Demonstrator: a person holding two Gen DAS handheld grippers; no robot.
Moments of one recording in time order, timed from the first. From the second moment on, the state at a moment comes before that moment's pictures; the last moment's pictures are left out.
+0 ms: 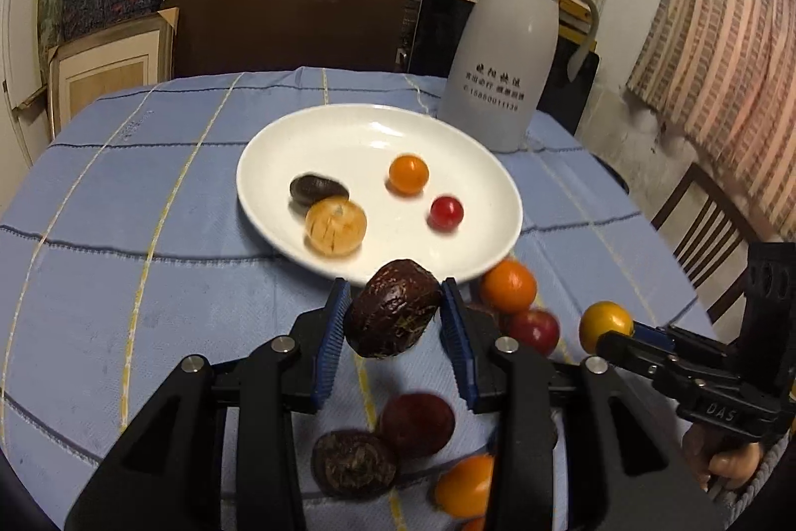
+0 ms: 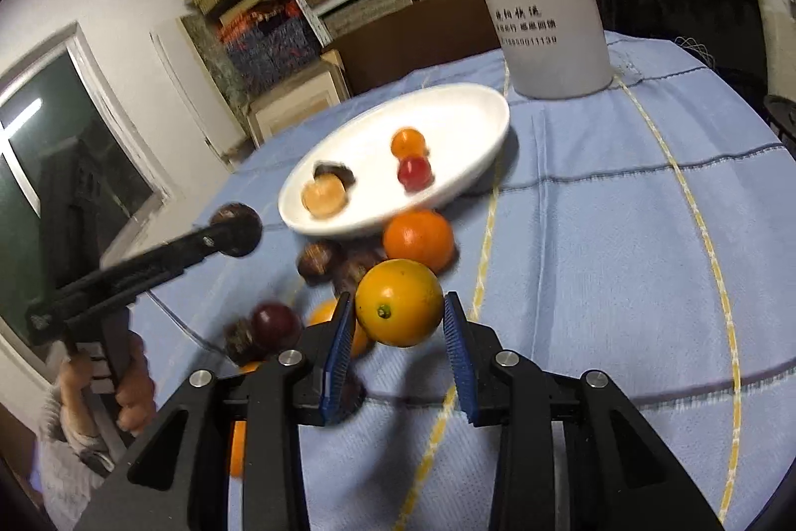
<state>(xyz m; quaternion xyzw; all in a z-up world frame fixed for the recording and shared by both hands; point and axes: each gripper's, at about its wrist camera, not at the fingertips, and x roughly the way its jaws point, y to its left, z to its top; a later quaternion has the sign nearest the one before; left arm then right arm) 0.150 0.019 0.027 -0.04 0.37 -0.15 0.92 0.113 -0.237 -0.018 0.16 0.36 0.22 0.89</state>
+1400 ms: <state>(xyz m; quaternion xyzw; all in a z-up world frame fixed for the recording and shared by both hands) 0.105 0.072 -0.006 -0.06 0.39 -0.01 0.92 0.136 -0.300 -0.039 0.29 0.37 0.13 0.87</state>
